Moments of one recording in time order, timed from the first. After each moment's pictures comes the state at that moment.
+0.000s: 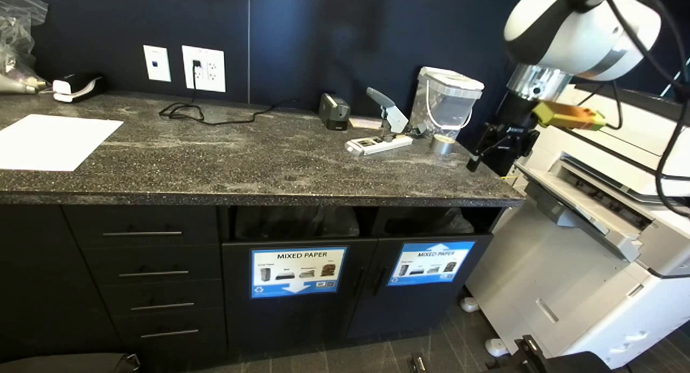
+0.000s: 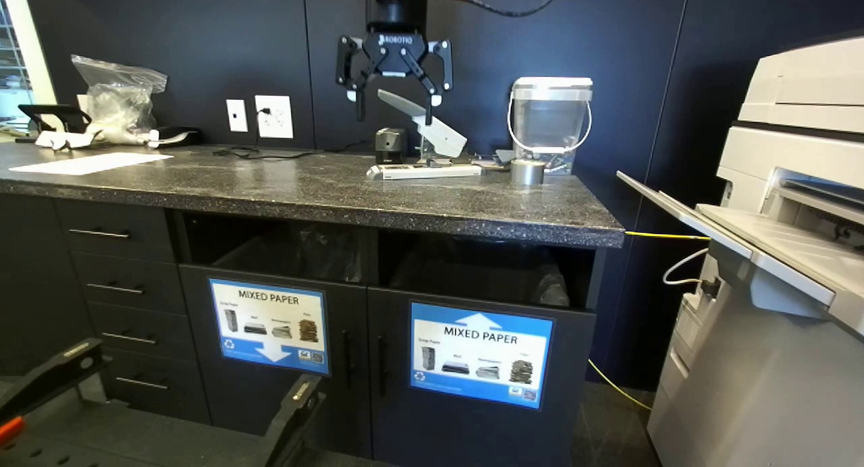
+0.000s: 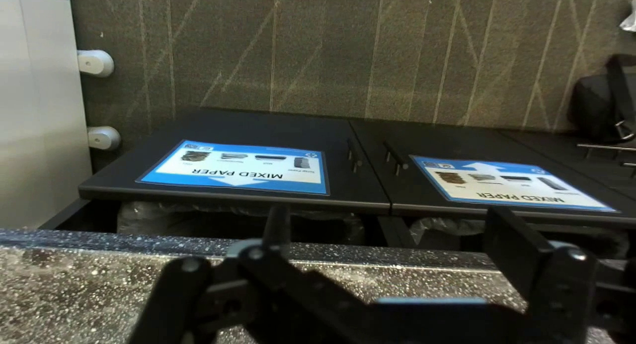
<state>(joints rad) -0.72 -0.12 0.54 -2.36 0.10 2.29 -0.38</state>
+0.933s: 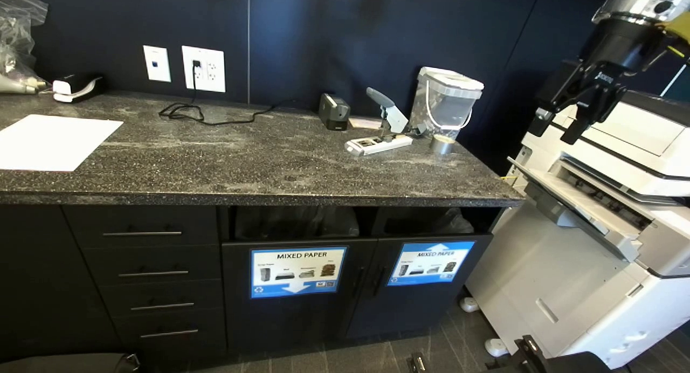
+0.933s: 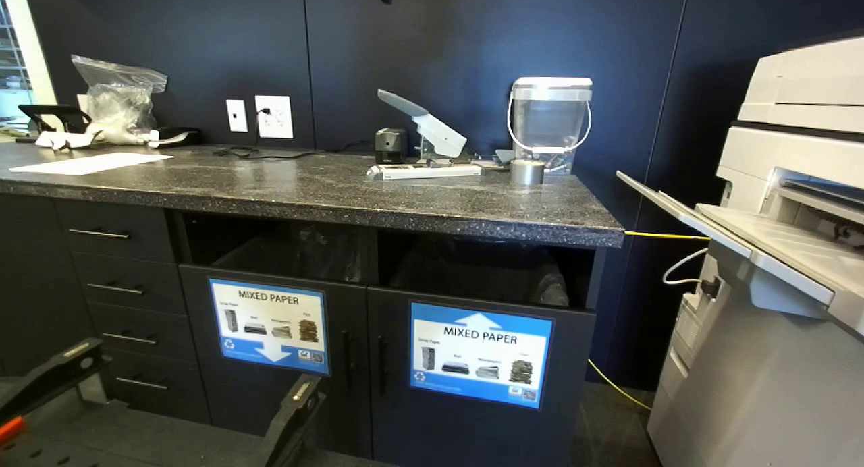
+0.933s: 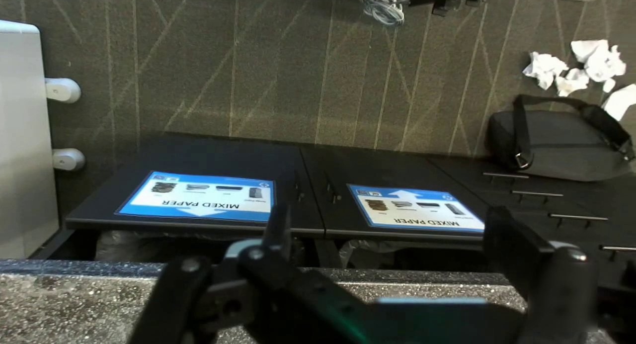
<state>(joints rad) -0.13 -0.53 -0.08 -2.44 0.06 1.90 -0.39</state>
